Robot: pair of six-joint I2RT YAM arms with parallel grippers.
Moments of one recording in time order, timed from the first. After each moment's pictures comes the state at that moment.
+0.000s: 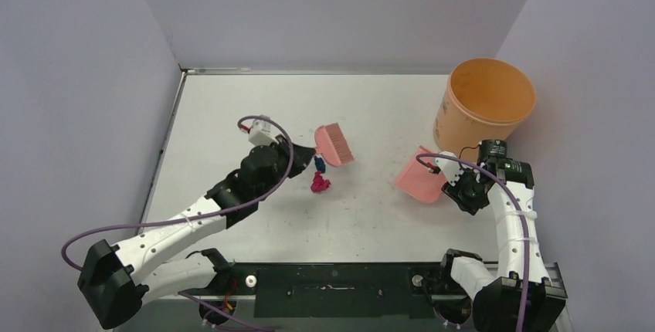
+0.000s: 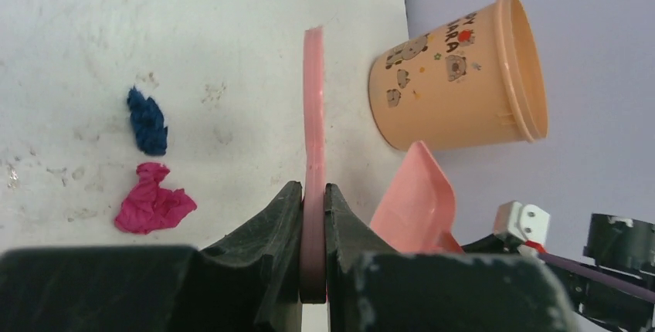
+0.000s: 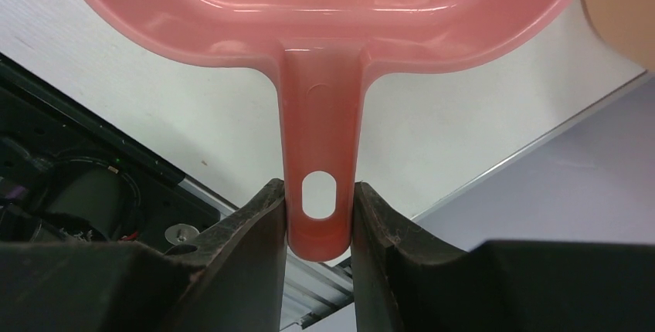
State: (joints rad) left arm -0.80 1.02 0.62 0.11 -0.32 -1.10; right arm -0.21 0.99 0.90 -1.22 -0.17 -1.09
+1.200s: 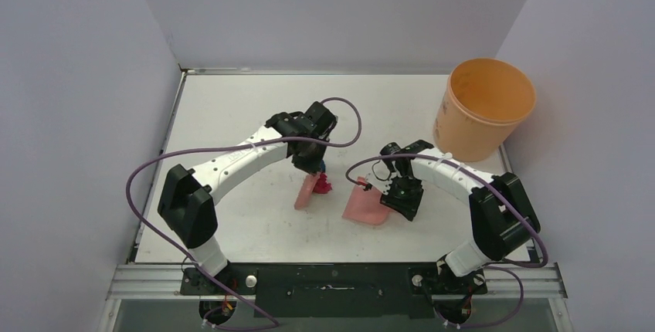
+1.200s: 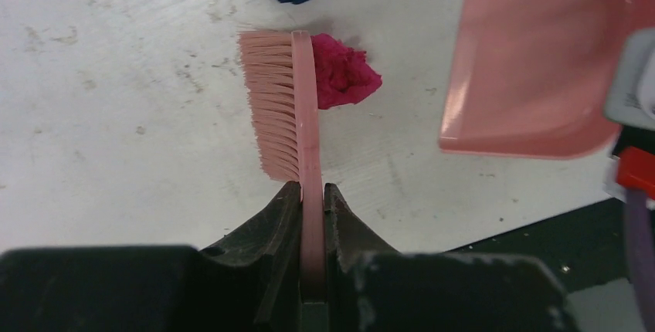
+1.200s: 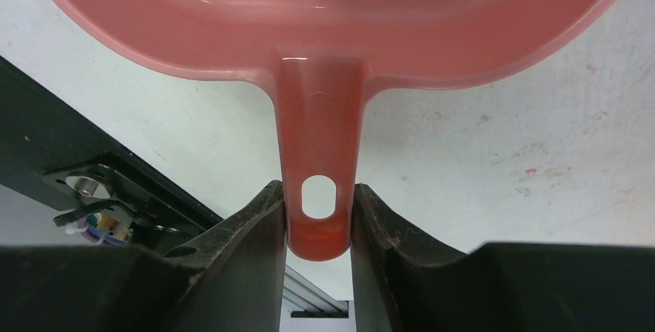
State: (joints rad) left arm -0.77 1.71 1.49 -0.99 -0.12 -0.39; right arm 0.53 1.52 0.94 -1.09 -0.05 -0.66
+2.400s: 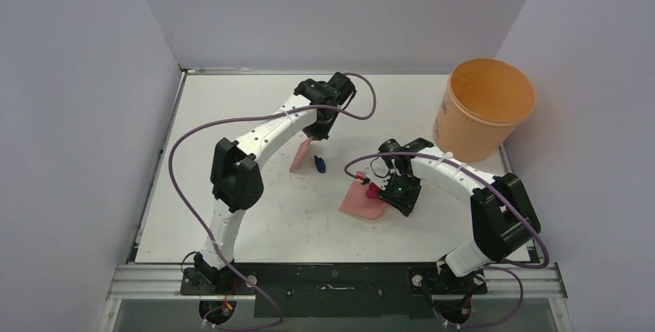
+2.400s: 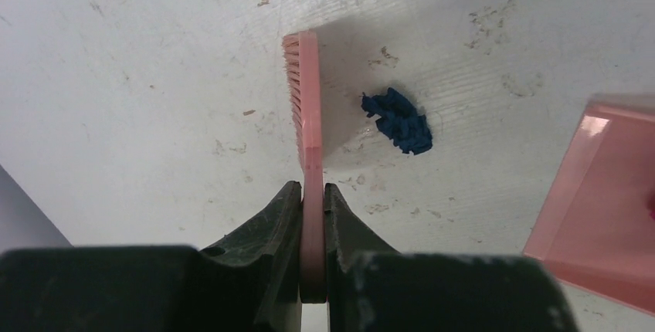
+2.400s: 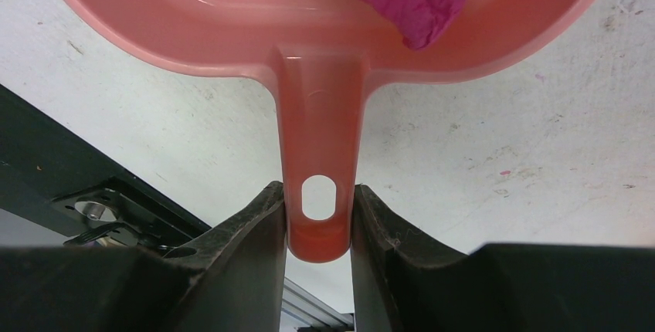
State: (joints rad) left arm -0.72 2.13 2.08 -1.21 -0.38 -0.20; right arm 0.53 1.53 0.97 -1.05 -0.06 -0.61
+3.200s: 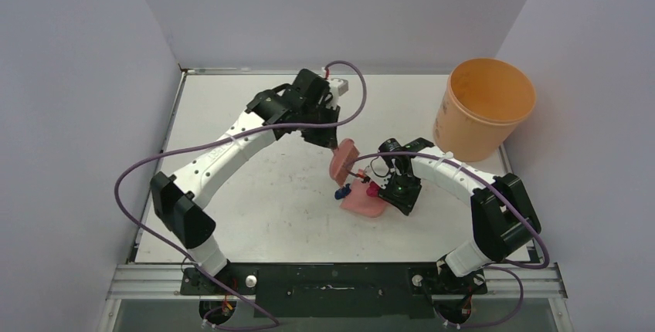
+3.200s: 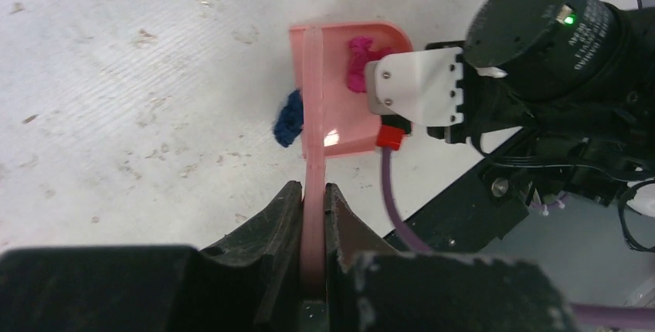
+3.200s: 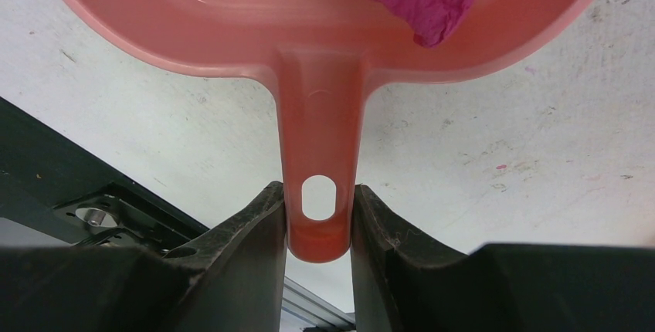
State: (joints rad) left arm -0.77 1.74 1.82 -1.00 0.15 -0.33; right arm 0.53 1.53 0.97 -1.05 -0.04 -0.58
